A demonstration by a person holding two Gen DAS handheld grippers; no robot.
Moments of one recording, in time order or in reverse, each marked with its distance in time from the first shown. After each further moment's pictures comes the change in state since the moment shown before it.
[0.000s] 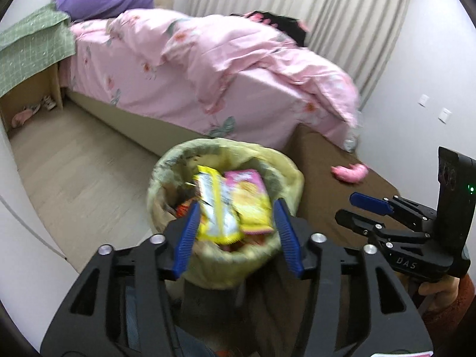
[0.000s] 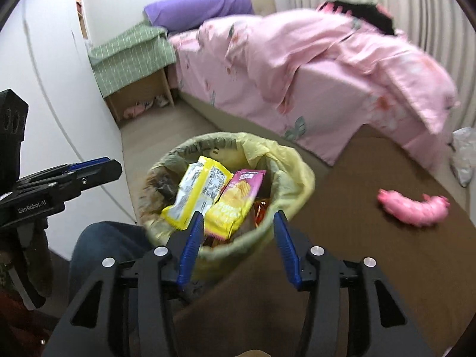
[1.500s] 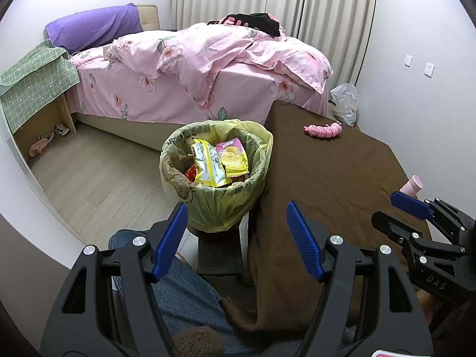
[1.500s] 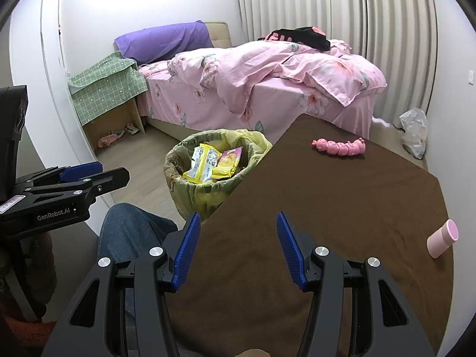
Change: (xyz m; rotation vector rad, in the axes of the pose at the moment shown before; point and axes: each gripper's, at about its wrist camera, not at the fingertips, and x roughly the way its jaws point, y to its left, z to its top) left arm -0.095 -0.061 -0.067 0.160 0.010 0.101; right arm -0.136 0.061 -0.094 0.136 -0.095 -0.168
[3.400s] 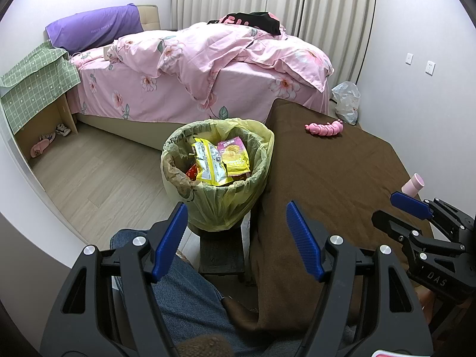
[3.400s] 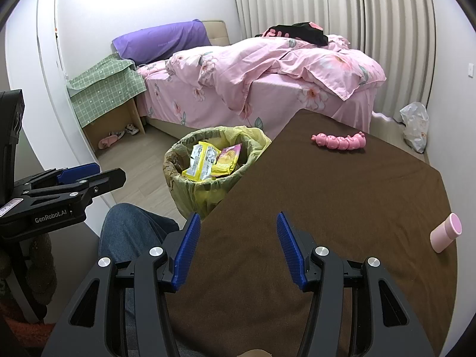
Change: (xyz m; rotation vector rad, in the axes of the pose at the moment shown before) left arm 0.001 0.002 -0.001 0.000 0.002 0.001; right arm 0.001 -0.001 -0.002 0.005 0.003 0.005
